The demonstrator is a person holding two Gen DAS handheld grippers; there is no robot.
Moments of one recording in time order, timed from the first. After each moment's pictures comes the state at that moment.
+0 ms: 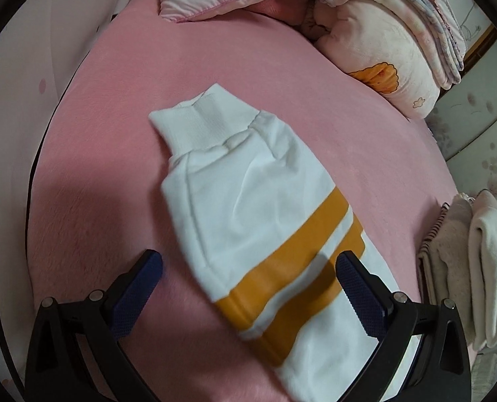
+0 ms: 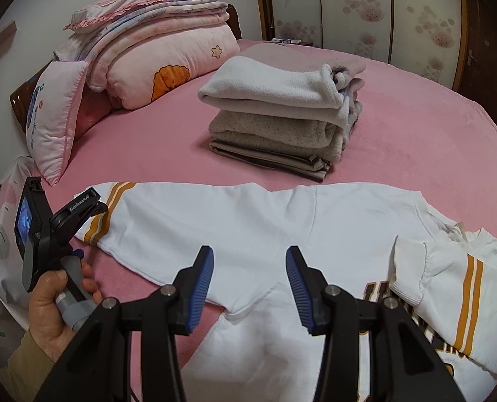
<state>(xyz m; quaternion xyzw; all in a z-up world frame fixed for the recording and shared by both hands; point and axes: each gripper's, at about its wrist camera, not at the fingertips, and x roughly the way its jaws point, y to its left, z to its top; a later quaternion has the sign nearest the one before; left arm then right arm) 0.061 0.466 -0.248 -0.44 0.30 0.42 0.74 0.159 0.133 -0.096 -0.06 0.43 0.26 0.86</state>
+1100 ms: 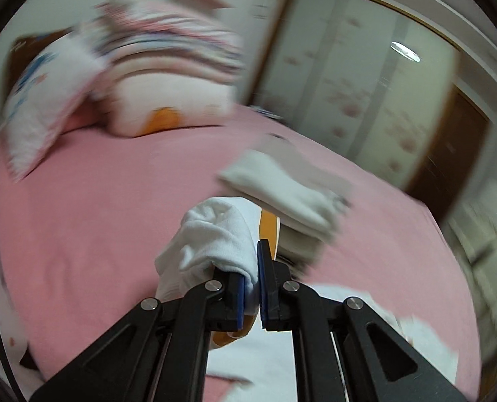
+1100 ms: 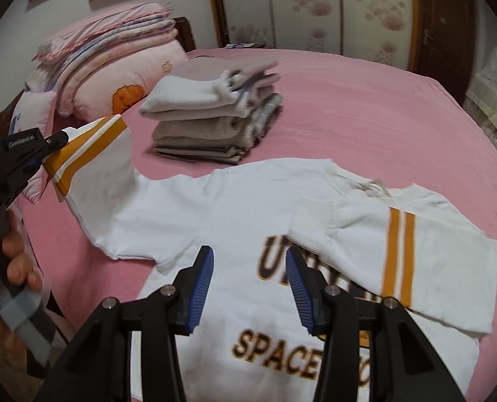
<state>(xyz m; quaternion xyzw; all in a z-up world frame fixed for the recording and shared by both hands) 0.089 0.237 -0.064 -0.19 0.24 0.15 0.94 0.128 0.002 -0.073 -0.01 0.43 0.17 0.89</state>
